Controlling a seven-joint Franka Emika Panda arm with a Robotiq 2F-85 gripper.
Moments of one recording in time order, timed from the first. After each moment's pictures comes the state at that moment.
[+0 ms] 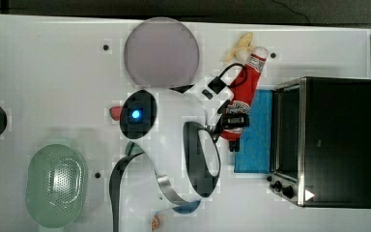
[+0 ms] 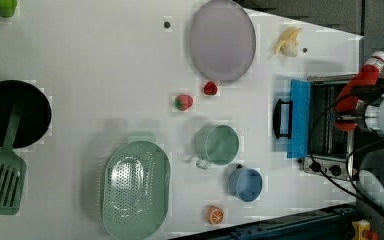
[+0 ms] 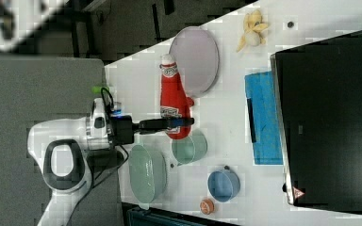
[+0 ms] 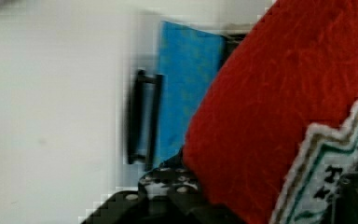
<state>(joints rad) 0.00 -0.04 0.05 -2.22 -0.65 0.47 -0.45</state>
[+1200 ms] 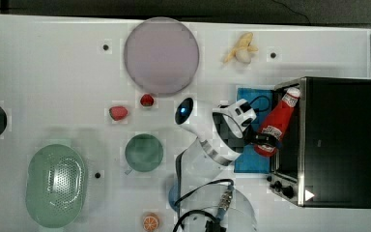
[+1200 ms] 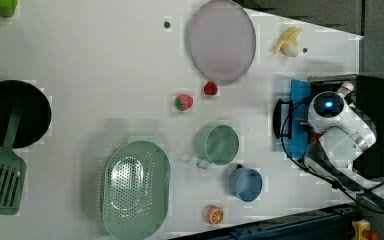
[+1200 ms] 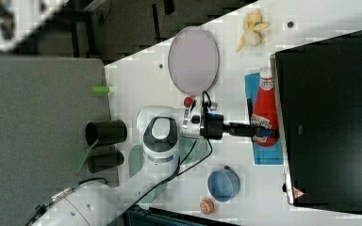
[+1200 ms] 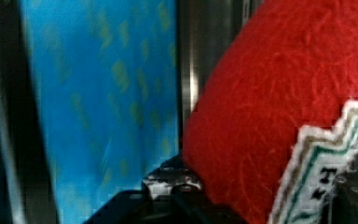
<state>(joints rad) -0.02 0.44 -0.13 -2.20 -1.03 0.58 0.06</state>
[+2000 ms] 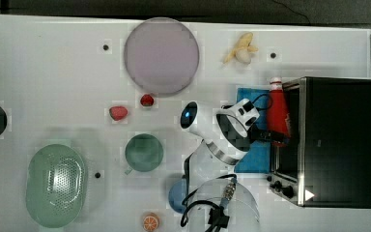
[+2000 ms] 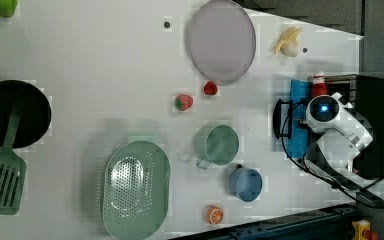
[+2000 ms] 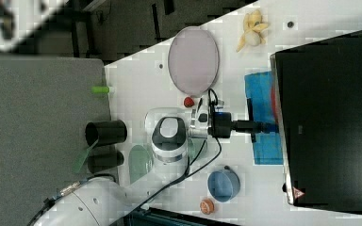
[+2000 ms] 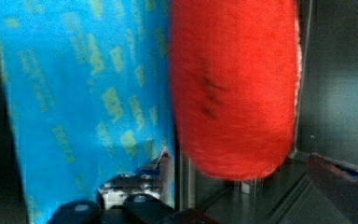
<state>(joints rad) -0.01 0.48 -0.17 -2.20 -1.13 0.63 0.07</state>
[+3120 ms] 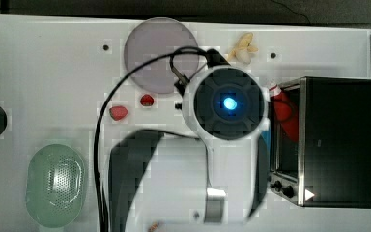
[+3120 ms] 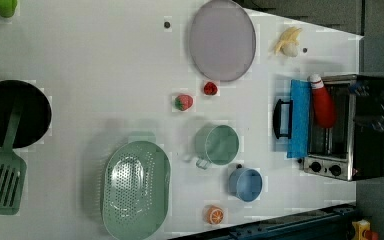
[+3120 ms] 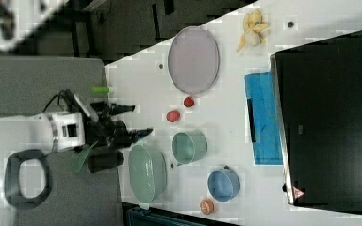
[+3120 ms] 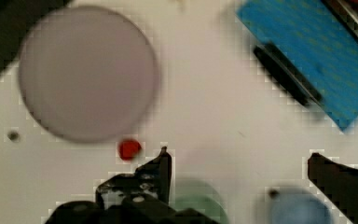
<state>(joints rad) 0.03 -0.14 -0.07 -2.03 0.00 0.35 -0.03</state>
